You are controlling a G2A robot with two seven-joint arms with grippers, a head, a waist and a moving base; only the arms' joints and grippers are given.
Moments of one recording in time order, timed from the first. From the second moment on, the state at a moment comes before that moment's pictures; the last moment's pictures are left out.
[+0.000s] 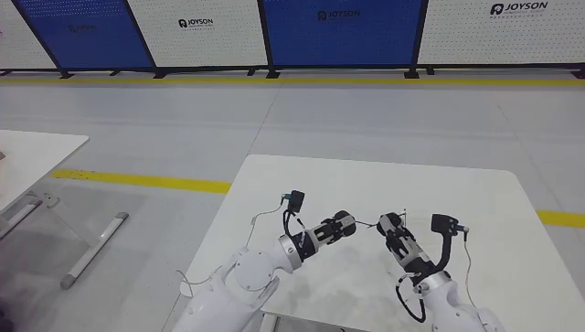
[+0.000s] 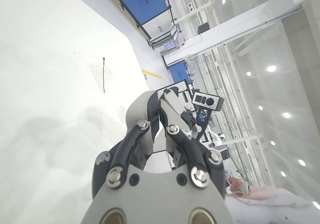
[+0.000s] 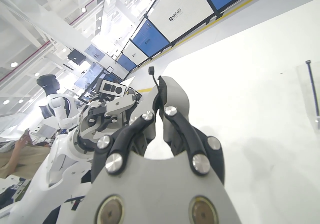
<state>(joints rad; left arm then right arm) 1.40 -1.20 -1.10 -1.67 -0.07 -0.13 -0.38 -1.54 -1.26 1.19 -1.81 -0.49 -0.06 0.18</state>
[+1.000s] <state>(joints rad) 1.40 -1.20 -1.09 -1.67 0.00 -0.13 -0.33 -1.56 -1.26 1.21 -1.82 -0.50 -0.06 0.16</state>
